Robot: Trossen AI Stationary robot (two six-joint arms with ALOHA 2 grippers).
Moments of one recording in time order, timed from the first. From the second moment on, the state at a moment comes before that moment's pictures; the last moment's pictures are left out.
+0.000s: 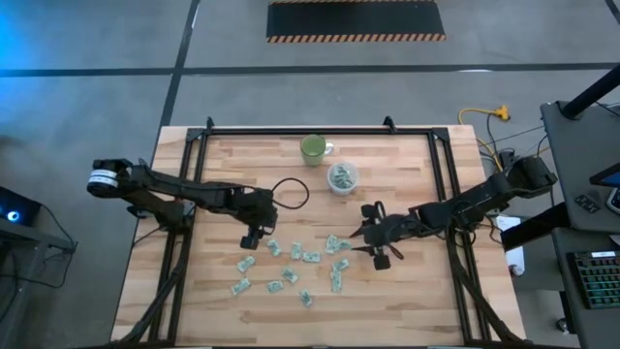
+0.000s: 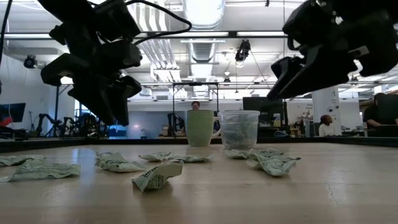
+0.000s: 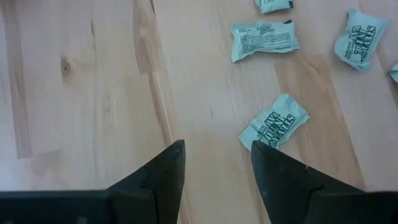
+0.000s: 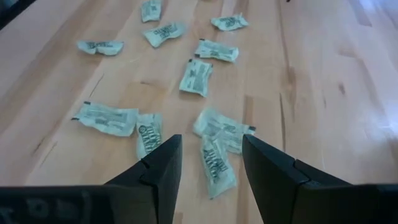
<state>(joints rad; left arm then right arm) -0.02 1.33 0.70 -0.39 0.08 0.18 0.28 1.36 0.49 0.26 0.12 0.02</state>
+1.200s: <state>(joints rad) -0.02 1.33 0.70 -0.39 0.08 0.16 0.22 1.66 0.55 0.28 0.13 0.07</state>
